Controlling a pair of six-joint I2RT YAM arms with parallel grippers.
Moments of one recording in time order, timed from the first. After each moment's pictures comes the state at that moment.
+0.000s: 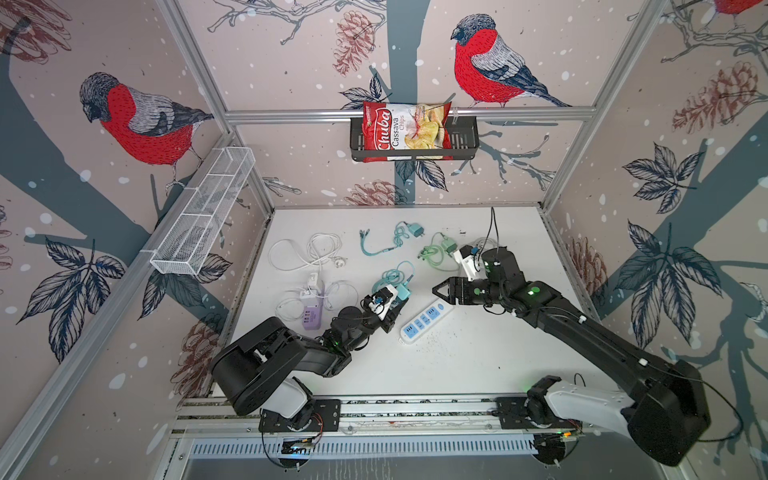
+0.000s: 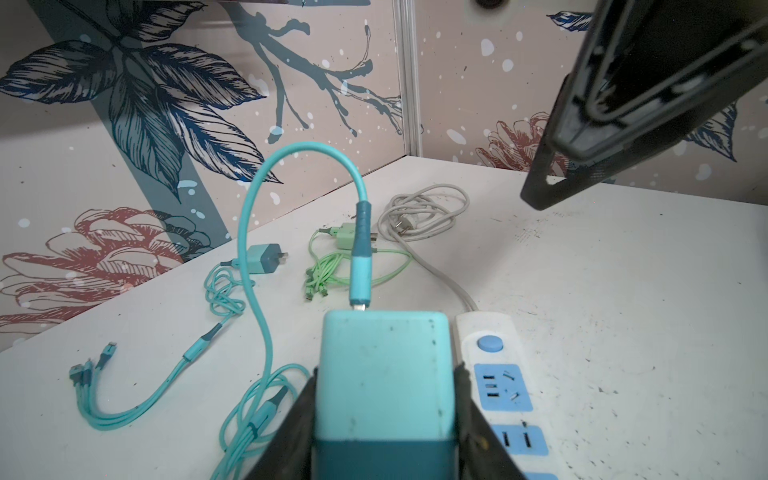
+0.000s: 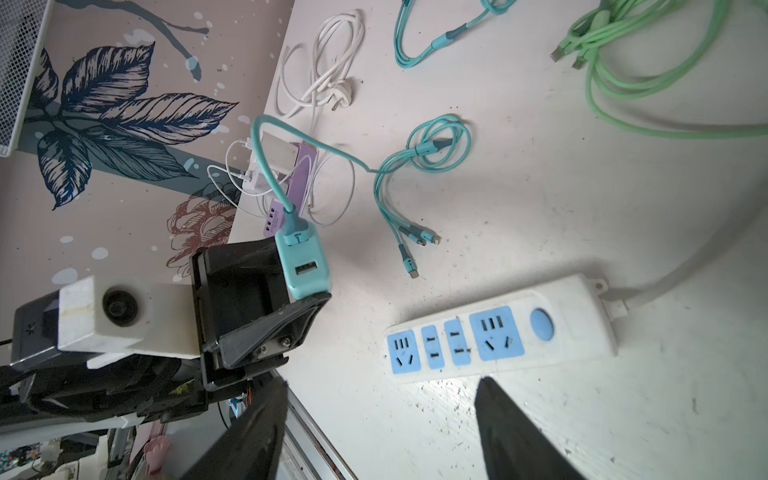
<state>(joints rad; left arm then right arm) -0.77 1.50 0.23 1.23 0.08 0.13 0.60 1.18 0.86 -0.40 -0.45 0.51</state>
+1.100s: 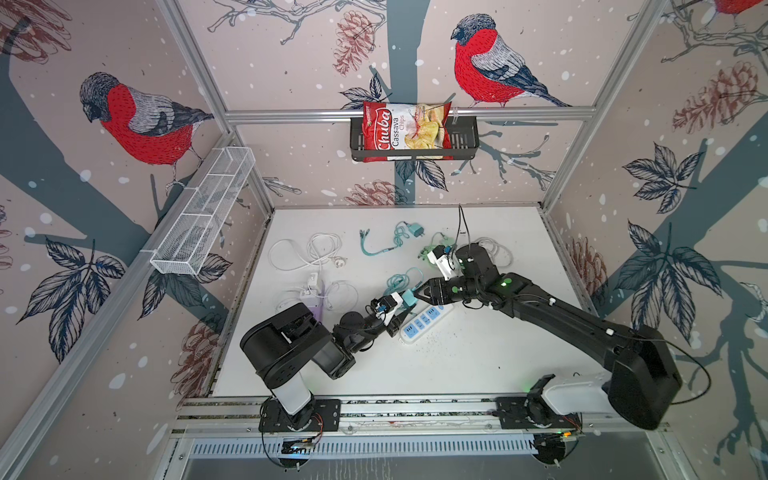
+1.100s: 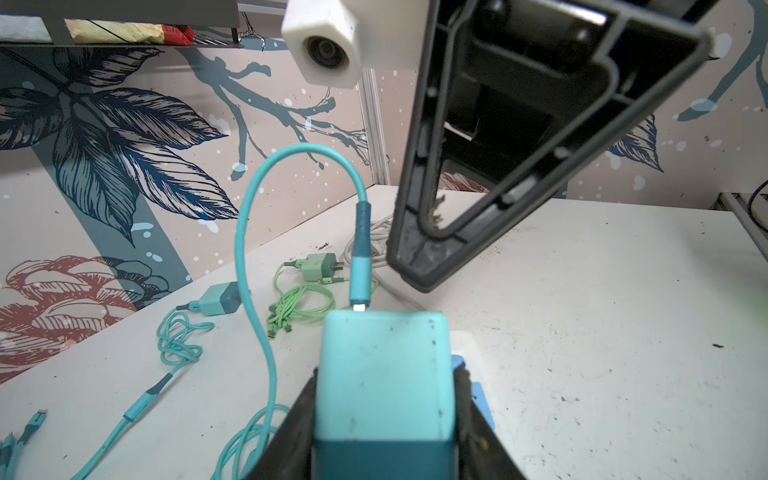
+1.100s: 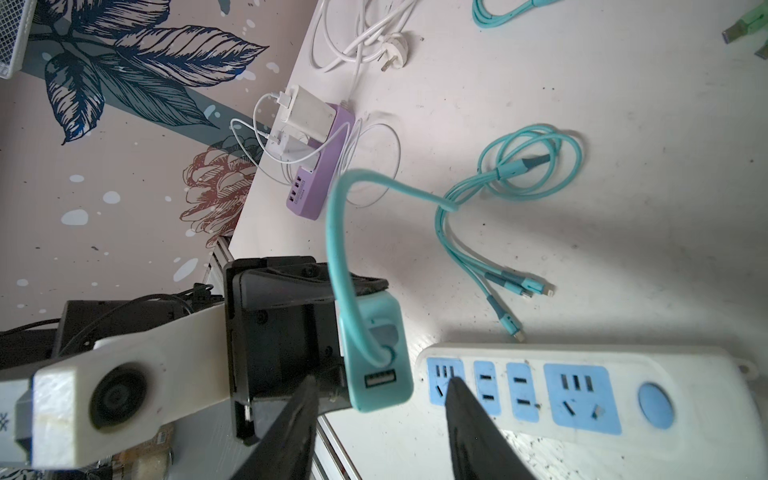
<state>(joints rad) -0.79 1.68 0.22 1.49 0.16 0.15 0.72 1.35 0.95 -0.32 -0.49 0.47</state>
